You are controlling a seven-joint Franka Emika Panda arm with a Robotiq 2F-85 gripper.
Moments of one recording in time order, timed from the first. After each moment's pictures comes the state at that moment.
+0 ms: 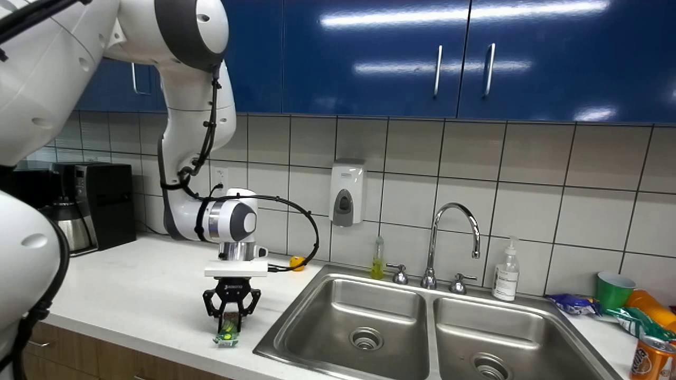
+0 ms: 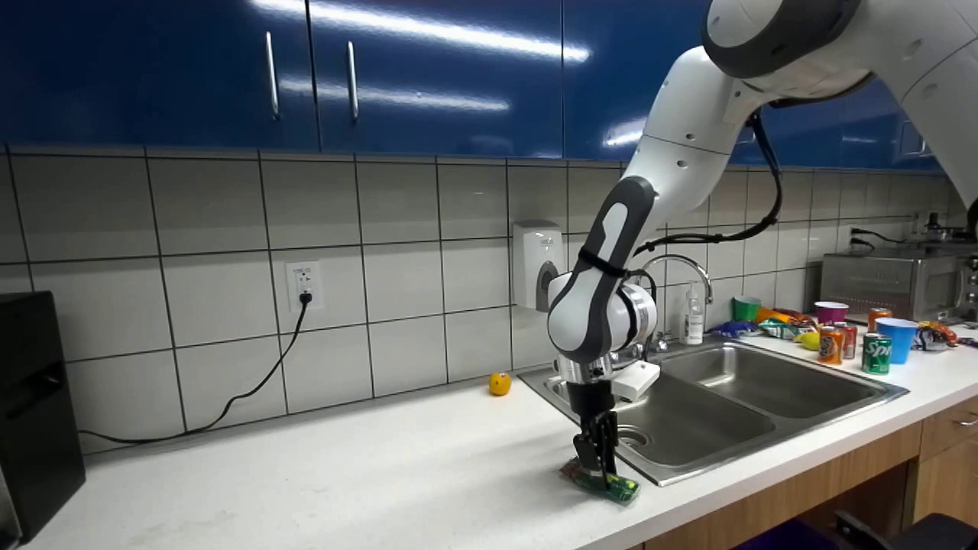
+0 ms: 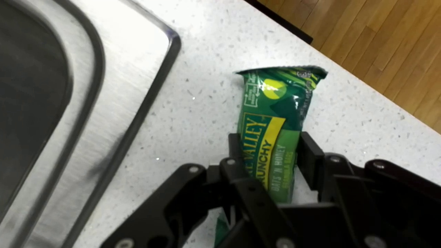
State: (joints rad) arm 0.00 0.50 0.12 -2.27 -0.16 2.54 -0.38
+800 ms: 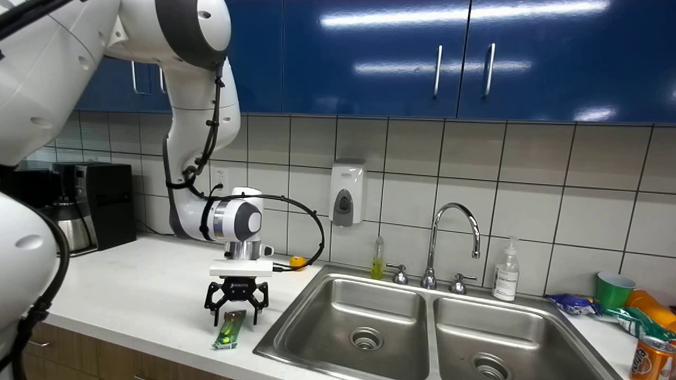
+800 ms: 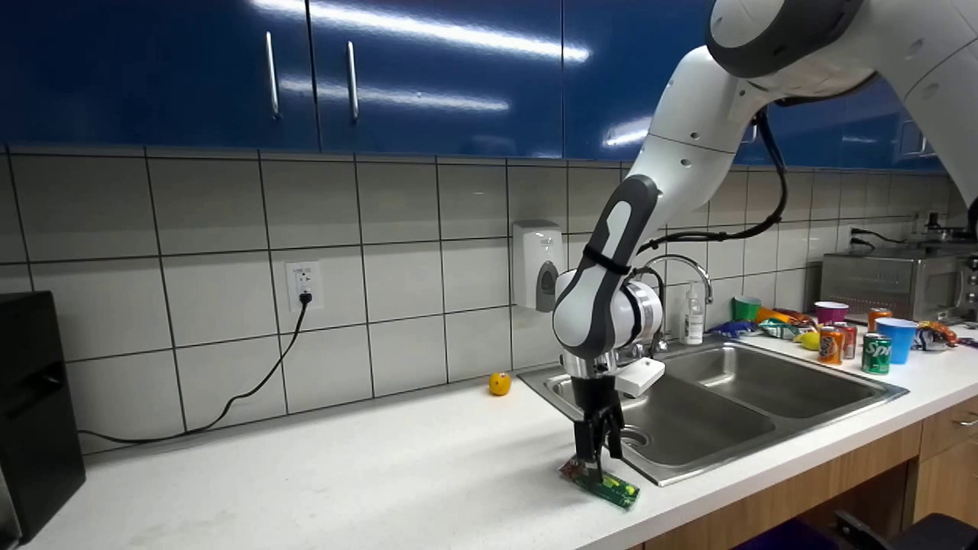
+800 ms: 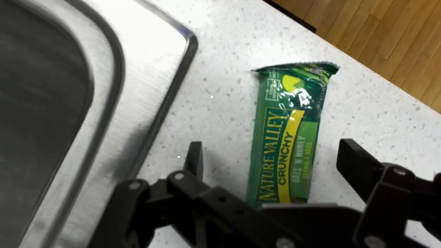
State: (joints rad) arm -0.02 0.50 0.12 -2.27 -0.14 2.56 -0.38
